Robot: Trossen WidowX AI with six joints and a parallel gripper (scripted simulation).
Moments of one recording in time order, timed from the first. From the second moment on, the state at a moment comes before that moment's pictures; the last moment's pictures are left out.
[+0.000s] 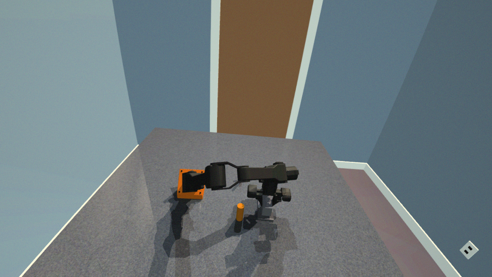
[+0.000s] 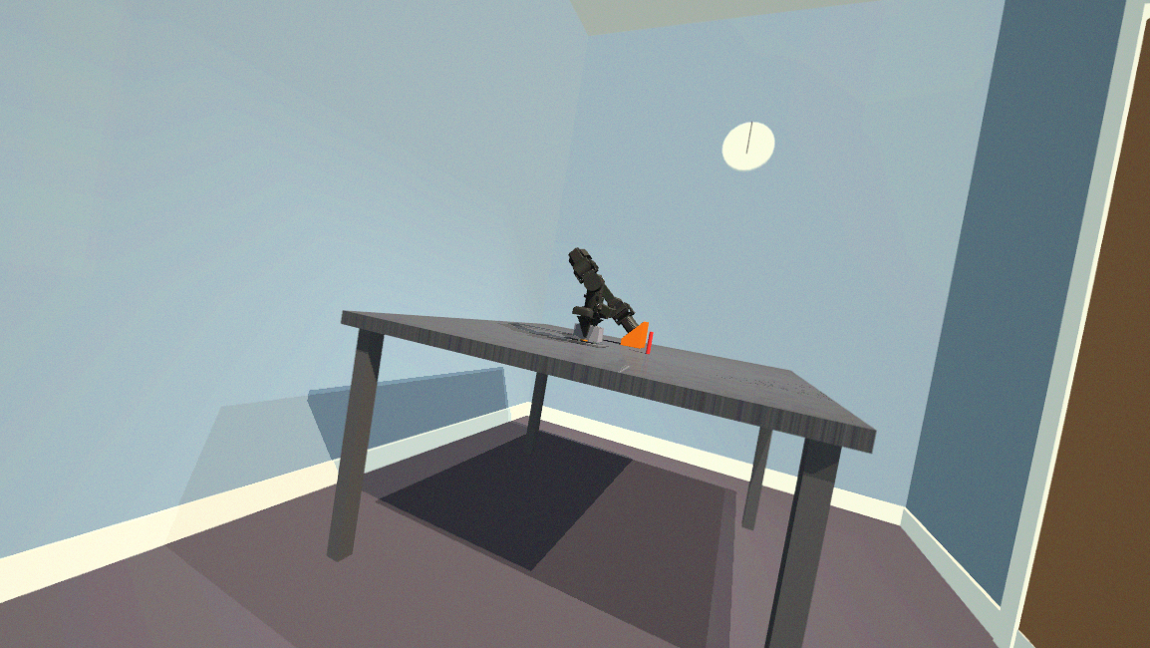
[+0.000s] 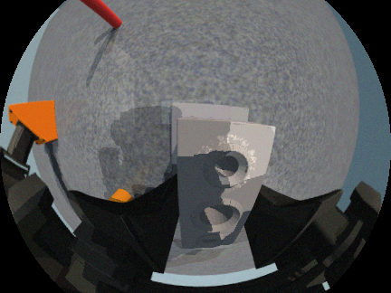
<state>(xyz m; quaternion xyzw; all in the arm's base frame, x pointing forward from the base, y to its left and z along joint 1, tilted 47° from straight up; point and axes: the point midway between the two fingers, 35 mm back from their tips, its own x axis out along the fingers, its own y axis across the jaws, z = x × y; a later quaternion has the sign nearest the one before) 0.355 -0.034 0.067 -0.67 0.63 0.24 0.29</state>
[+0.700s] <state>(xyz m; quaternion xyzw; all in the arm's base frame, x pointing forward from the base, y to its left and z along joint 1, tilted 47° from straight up) 0.354 -0.015 0.086 -0.67 0.64 0.24 0.29</state>
